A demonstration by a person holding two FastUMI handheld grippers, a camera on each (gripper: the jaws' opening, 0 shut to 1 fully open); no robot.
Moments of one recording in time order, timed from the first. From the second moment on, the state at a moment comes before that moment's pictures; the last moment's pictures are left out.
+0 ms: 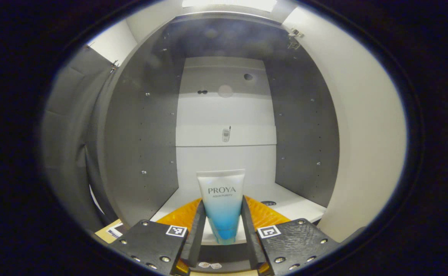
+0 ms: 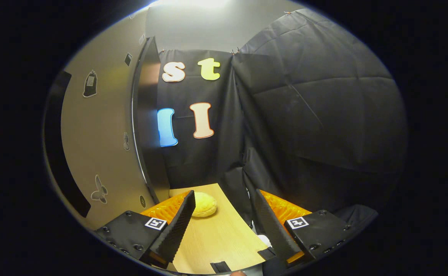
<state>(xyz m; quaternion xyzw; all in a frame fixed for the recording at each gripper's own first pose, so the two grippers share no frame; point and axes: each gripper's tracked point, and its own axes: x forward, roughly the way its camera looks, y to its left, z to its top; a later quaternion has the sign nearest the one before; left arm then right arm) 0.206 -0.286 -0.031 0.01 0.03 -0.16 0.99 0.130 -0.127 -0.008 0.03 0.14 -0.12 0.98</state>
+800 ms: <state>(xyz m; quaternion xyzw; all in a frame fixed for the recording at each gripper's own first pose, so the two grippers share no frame) 0.063 -0.230 -0.098 0.04 0.03 -0.13 0.99 0.112 -0.130 -0.028 0.04 0.16 -0.02 0.99</state>
